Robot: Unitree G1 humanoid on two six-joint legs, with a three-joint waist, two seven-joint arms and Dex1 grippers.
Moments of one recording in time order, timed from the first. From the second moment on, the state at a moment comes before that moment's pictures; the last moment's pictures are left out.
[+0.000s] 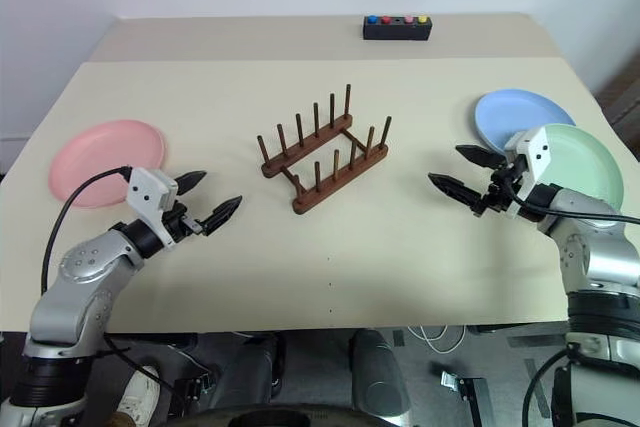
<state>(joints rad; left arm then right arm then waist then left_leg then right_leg) -0.03 0.50 0.13 -0.32 -0.36 0.34 -0.58 -0.31 -0.77 -0.26 0.24 0.52 0.25 1.07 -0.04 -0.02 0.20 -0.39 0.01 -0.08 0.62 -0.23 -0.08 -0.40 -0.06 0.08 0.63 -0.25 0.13</state>
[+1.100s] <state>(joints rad) -0.18 0.46 -0.22 -0.25 -0.27 0.40 -0.73 -0.04 -0.70 -0.29 -0.15 0.57 0.39 0.97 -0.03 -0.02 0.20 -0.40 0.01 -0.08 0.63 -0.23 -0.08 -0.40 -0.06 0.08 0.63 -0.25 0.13</state>
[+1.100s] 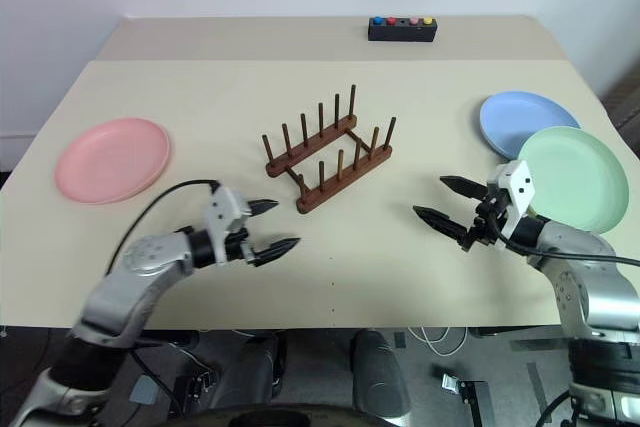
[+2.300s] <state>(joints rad) -0.62 0.34 -0.35 0.35 -0.12 0.07 -1.07 0.18 -0.72 -0.19 -0.47 0.55 0.48 0.83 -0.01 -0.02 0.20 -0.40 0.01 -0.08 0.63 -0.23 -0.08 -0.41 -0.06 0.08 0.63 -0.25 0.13</state>
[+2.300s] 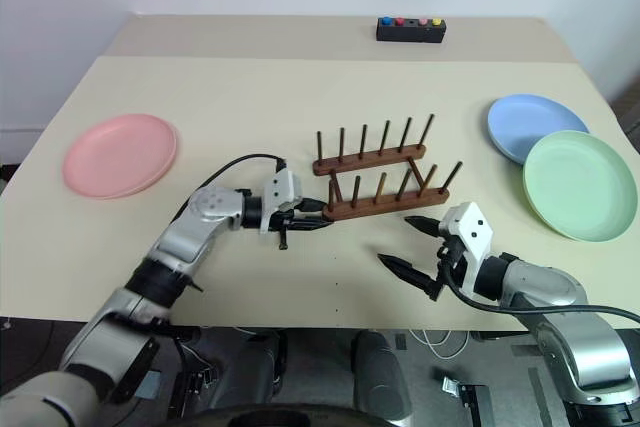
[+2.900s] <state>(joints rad) -0.80 0.27 -0.31 0.77 -0.08 -0.18 -1.17 0.27 -0.70 -0.21 -0.51 0.52 0.44 0.79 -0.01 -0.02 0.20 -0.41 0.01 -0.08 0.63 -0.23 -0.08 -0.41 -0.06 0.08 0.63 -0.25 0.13</state>
